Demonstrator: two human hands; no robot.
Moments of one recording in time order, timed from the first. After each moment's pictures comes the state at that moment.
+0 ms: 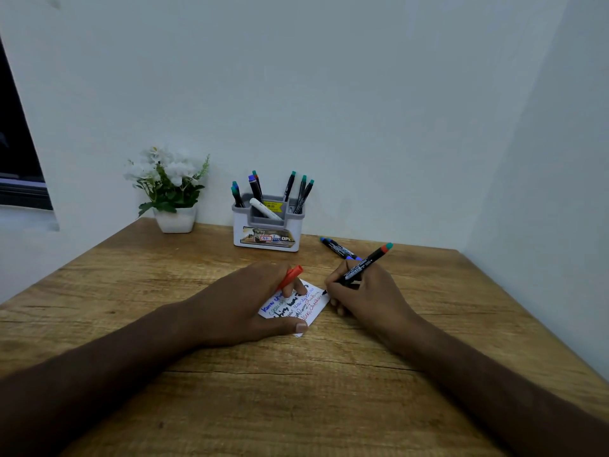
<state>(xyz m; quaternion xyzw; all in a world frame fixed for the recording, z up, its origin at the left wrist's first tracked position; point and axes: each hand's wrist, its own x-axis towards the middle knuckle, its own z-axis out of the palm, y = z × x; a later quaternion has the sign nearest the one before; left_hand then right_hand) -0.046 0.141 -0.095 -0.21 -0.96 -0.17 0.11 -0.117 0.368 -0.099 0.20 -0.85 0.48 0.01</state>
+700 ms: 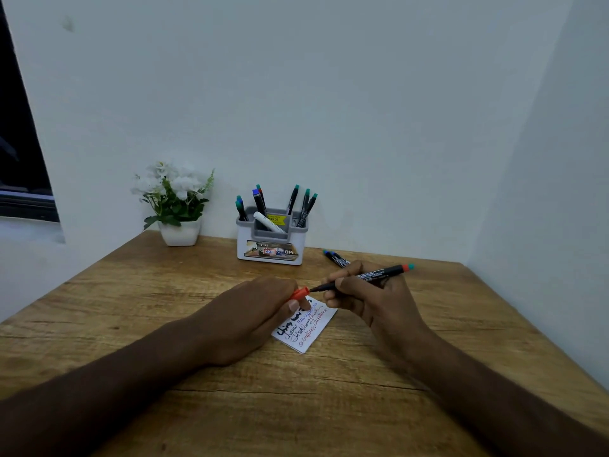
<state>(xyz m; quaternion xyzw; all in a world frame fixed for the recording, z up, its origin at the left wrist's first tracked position) -0.053 0.137 -0.104 -0.20 -0.96 -0.16 0.10 -0.110 0.368 -0.091 0.22 -0.63 0.74 -0.06</state>
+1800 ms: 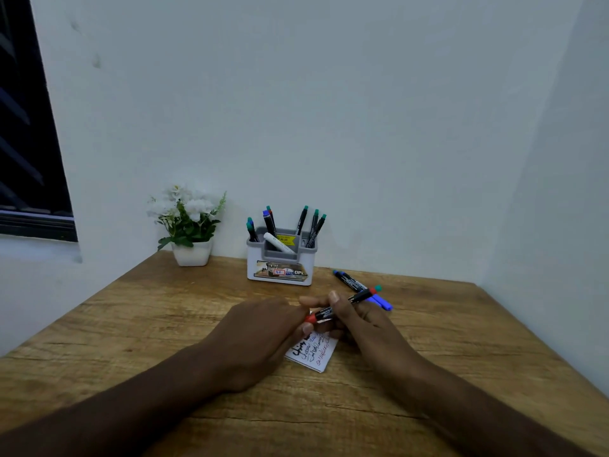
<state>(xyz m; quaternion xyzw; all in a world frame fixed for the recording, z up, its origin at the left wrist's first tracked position) -0.049 0.141 -0.100 -0.15 -0.98 -0.05 0.14 -0.095 0.350 -0.089 0.28 -0.74 0.60 -0.11</state>
